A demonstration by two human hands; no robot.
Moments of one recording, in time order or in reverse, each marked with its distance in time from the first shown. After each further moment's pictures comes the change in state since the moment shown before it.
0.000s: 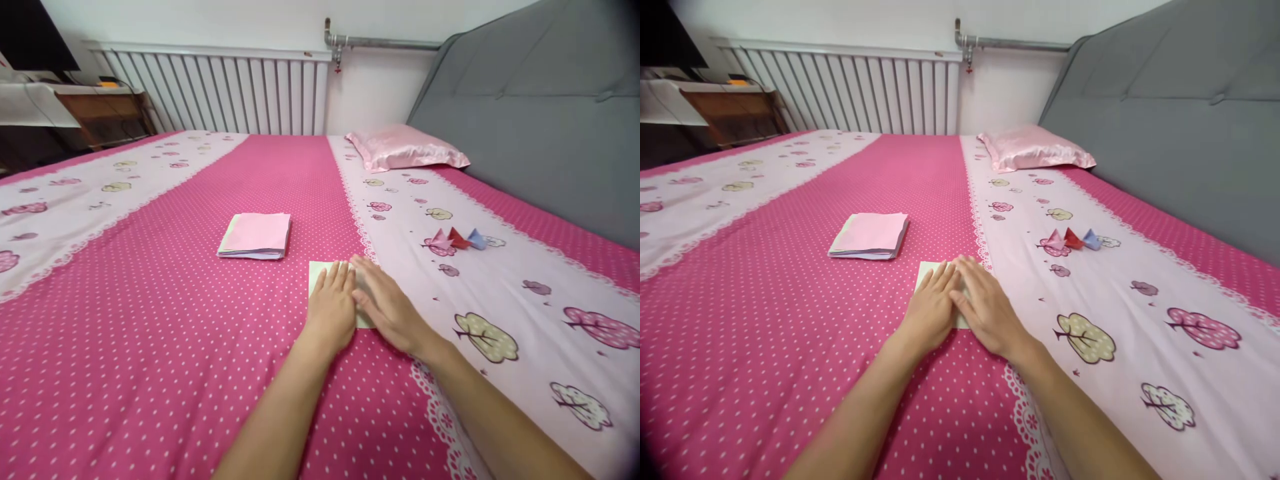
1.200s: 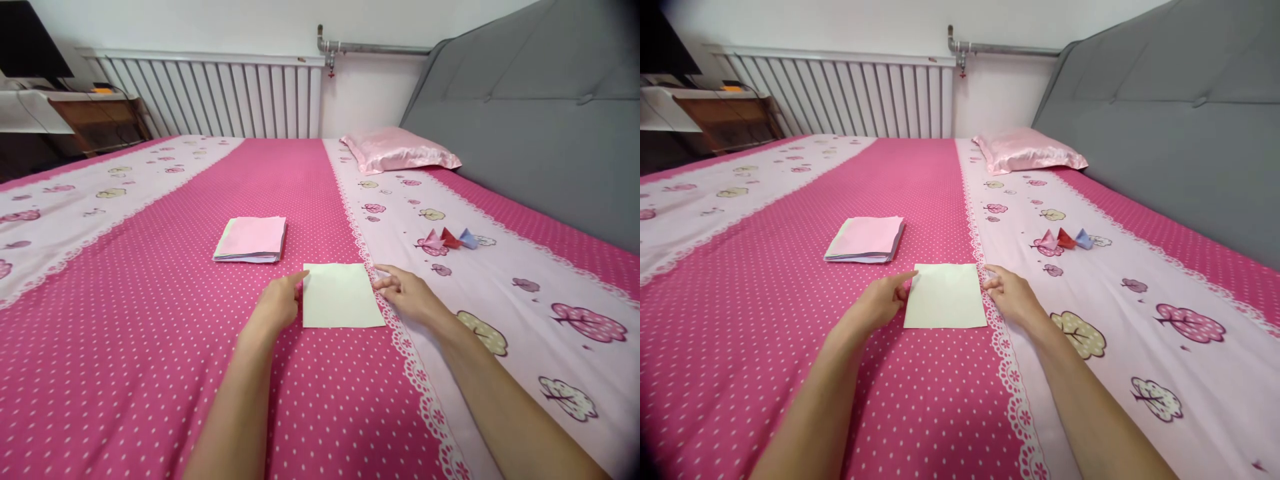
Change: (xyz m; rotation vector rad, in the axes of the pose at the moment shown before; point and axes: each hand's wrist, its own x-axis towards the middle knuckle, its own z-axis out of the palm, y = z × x) left_hand -0.010 -0.071 -0.025 -0.446 -0.017 -0.292; right_hand 0.003 0.053 -0.014 0.271 -0.030 0.543
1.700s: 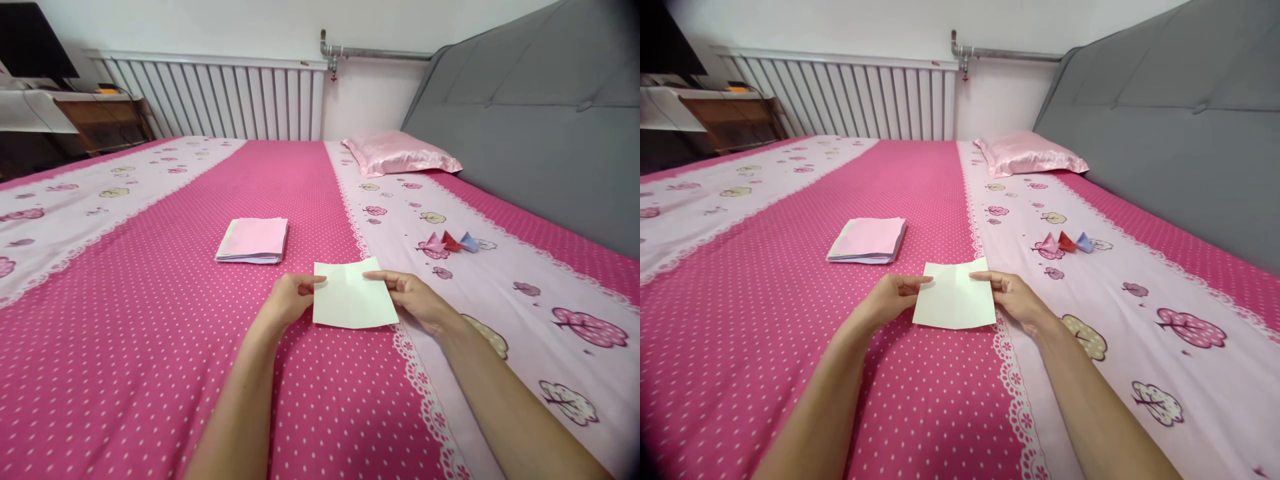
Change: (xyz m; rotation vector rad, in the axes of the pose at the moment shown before) left_hand 0.002 0.013 0.010 -0.682 -0.057 -0.127; right_hand -0.007 -0.013 -0.001 0.736 -0.284 0.107
